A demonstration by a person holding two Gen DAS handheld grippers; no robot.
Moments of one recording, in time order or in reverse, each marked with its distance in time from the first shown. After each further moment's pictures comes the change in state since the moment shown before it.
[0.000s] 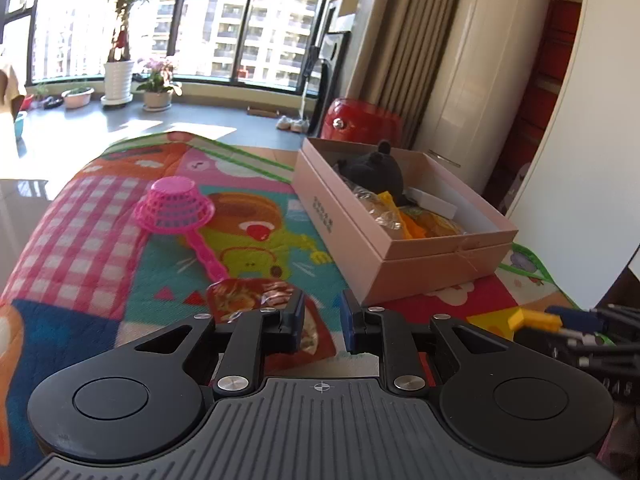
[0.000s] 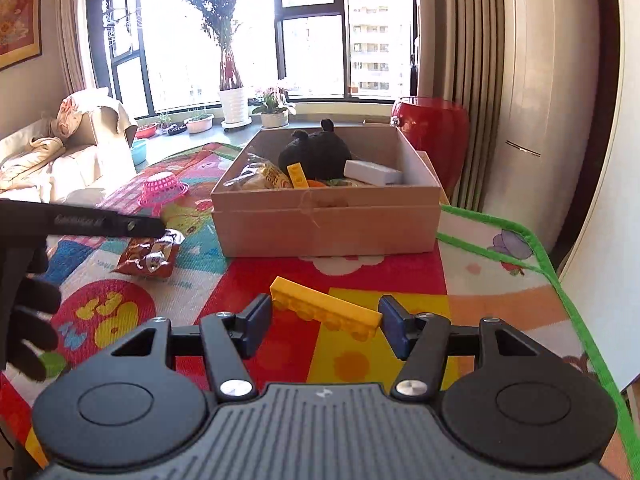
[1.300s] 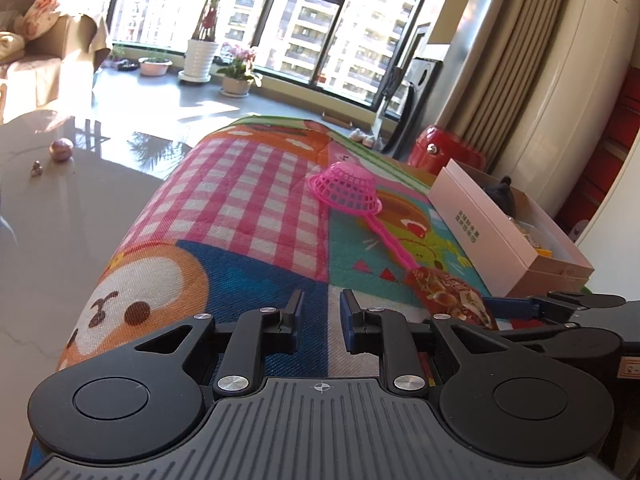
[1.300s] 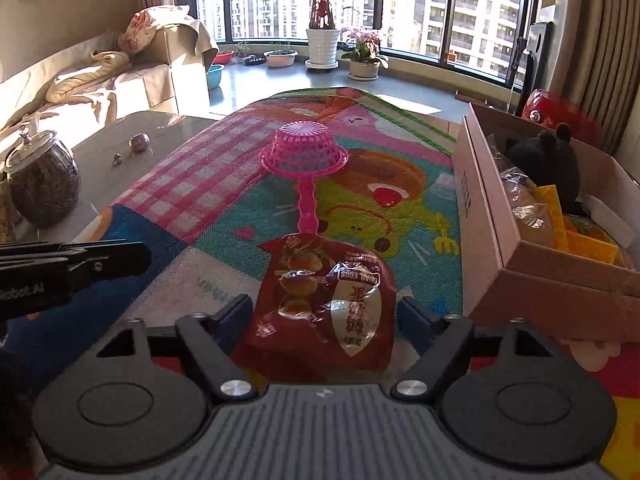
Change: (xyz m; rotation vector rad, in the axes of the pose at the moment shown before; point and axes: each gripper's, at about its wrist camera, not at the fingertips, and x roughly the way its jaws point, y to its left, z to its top) left arm -0.043 0.115 -0.027 -0.193 -0.037 0.128; right arm 0.105 0.165 0.022 -0.219 0.180 0.168
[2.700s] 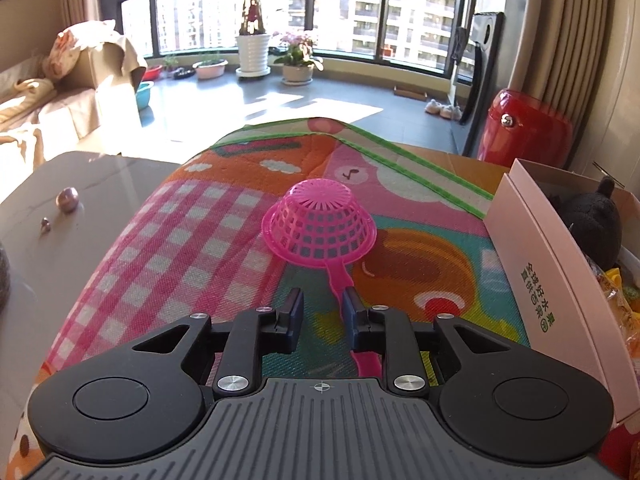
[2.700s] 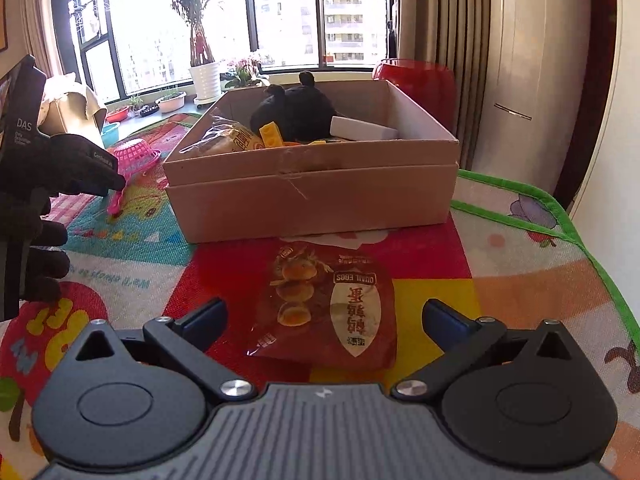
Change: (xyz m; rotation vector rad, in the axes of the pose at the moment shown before) left arm 0.134 -0.095 0.069 0.069 0.079 0.324; right arm -0.061 -0.135 -0.079 0.305 -0.065 -0.214
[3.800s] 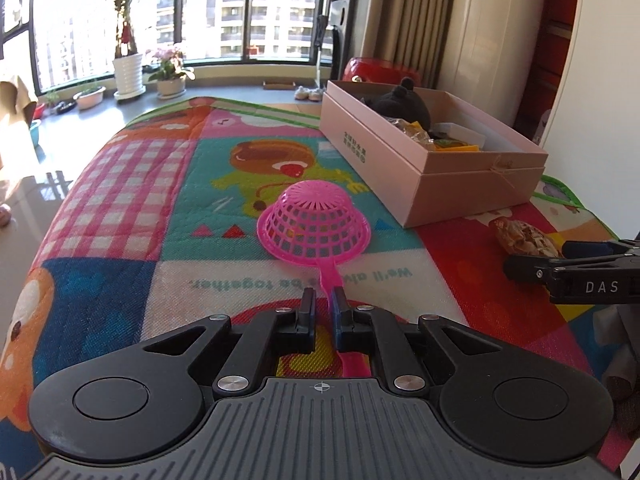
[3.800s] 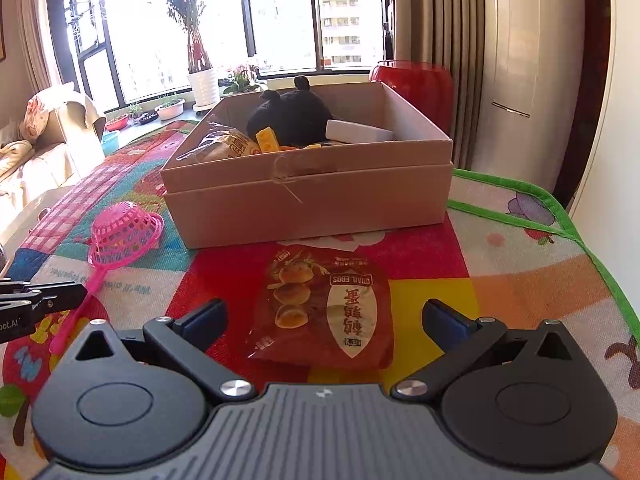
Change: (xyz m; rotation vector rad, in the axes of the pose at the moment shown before) left arm -0.109 0.009 -0.105 0.261 -0.007 -0.333; right arm -0.004 -0.003 -0.001 0.021 -0.019 0.011
